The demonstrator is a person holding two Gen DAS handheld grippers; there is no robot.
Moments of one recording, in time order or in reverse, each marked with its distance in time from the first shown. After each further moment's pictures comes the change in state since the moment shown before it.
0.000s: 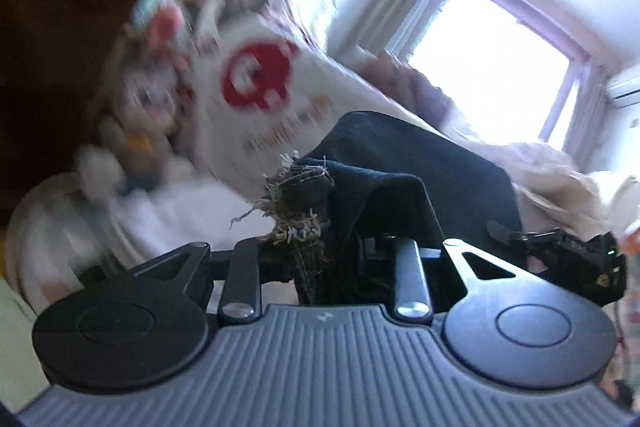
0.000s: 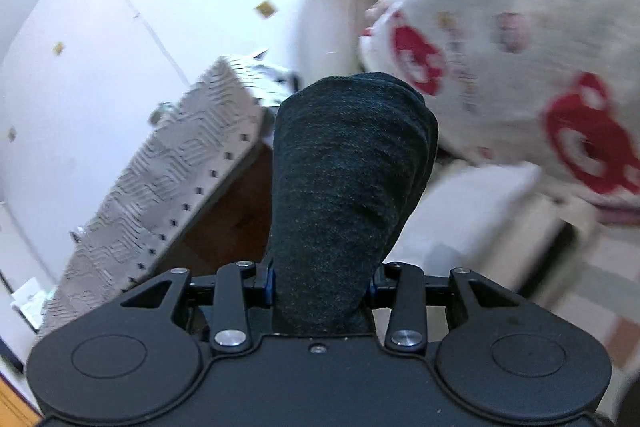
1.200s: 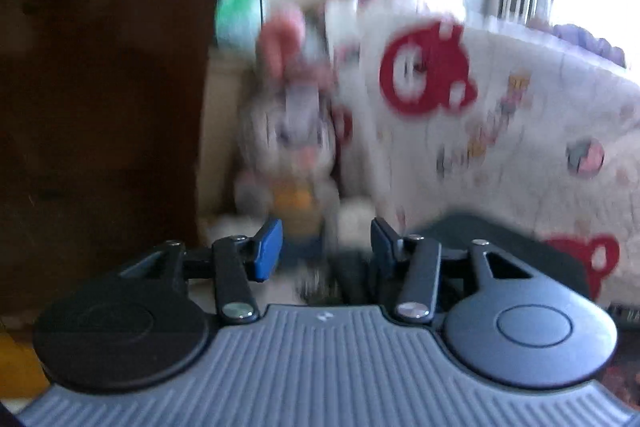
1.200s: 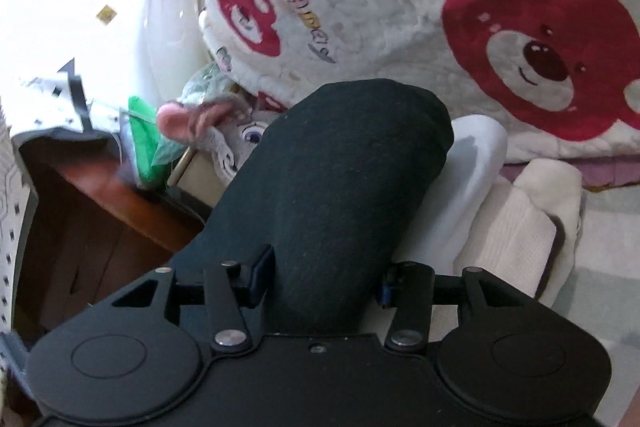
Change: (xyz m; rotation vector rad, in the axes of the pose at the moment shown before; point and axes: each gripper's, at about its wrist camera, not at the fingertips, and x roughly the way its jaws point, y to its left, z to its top) left arm 0.188 0.057 0.007 0.225 -0.046 0.481; right arm 0.171 -0.209 -0.012 0.198 0.006 -0.314
